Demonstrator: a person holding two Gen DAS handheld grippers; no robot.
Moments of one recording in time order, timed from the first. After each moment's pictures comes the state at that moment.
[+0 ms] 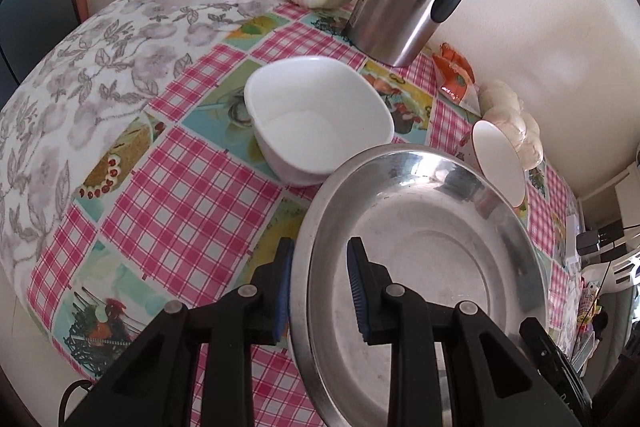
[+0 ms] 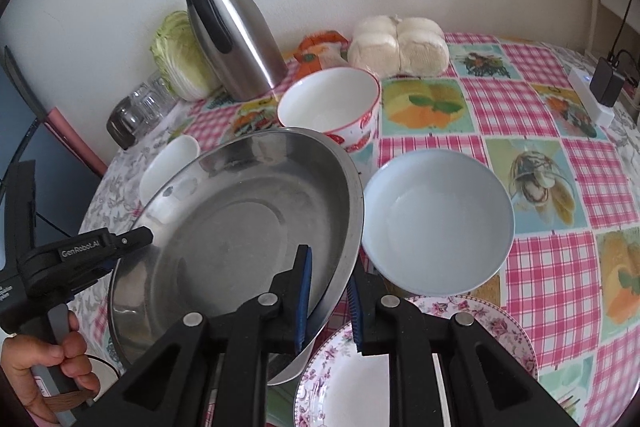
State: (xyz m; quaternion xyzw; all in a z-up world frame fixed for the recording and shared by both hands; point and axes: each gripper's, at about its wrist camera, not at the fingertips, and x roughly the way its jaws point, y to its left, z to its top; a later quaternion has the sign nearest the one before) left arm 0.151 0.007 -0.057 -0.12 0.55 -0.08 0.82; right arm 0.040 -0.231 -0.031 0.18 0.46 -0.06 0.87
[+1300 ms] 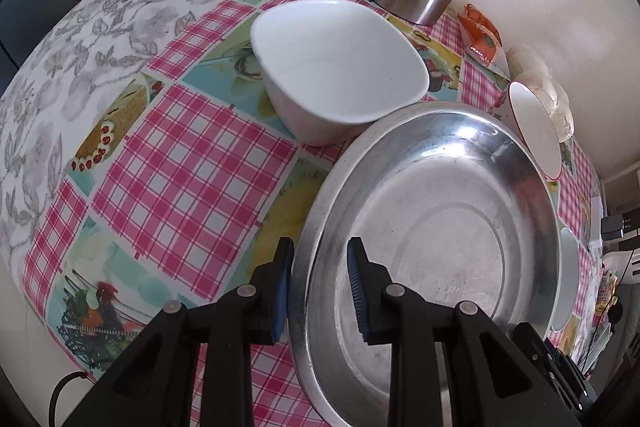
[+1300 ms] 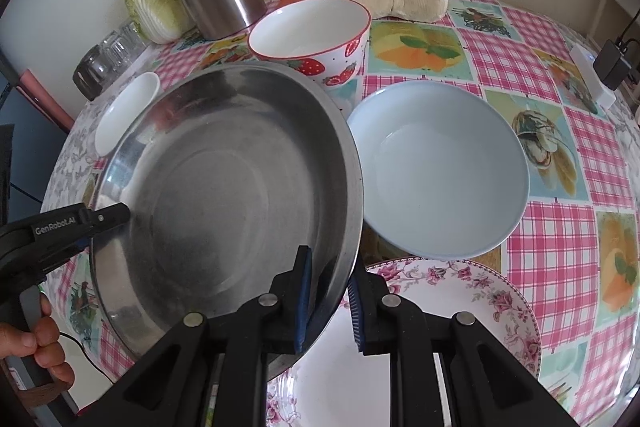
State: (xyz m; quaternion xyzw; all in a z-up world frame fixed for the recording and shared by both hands) left arm 0.154 0.003 -0.090 -0.09 0.60 -0.06 0.80; right arm 0.047 -0.224 -0.068 0.14 0.55 -0.08 0.82
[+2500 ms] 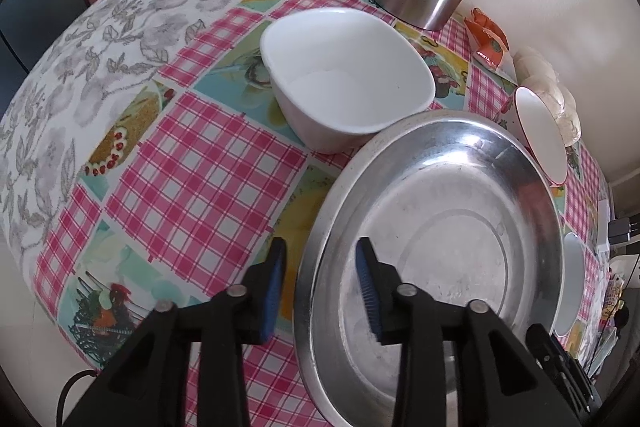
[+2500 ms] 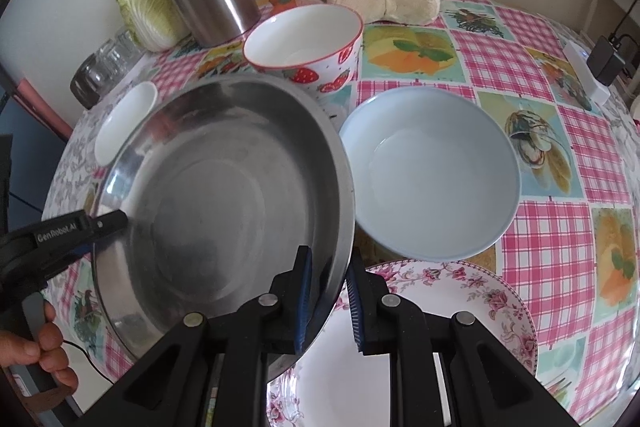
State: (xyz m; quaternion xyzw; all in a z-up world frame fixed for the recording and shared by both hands) left arm 0.155 0.003 -0.082 -0.08 0.59 -0.04 0.80; right arm 0.048 -0.229 -0.062 0.15 0.54 -0.09 0.82
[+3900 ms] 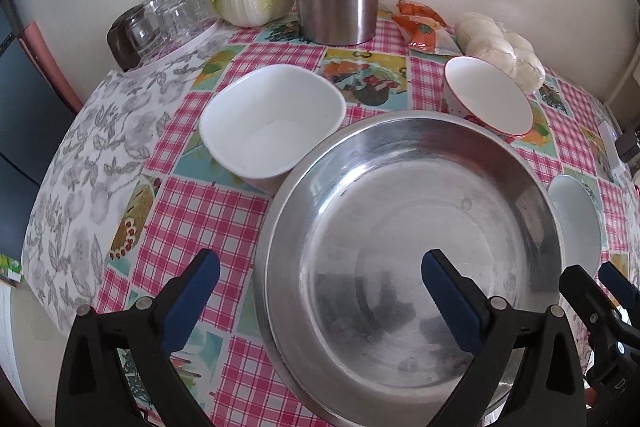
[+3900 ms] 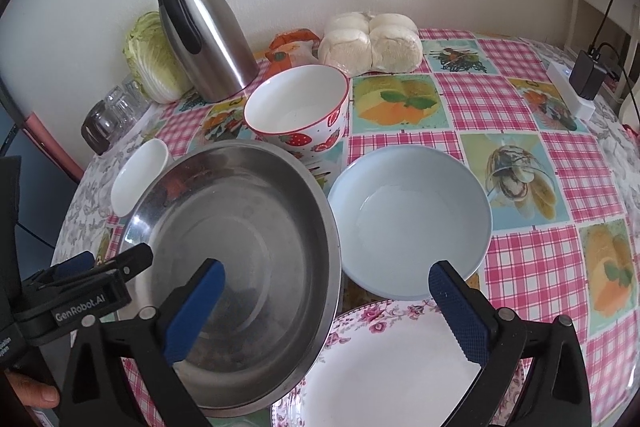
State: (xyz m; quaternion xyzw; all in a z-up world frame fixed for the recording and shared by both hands) left arm 0.136 -0.051 -0.047 0.07 0.52 -0.09 0.84; right arm 0.041 -0.240 -0.036 0.17 0.47 -0.10 0.86
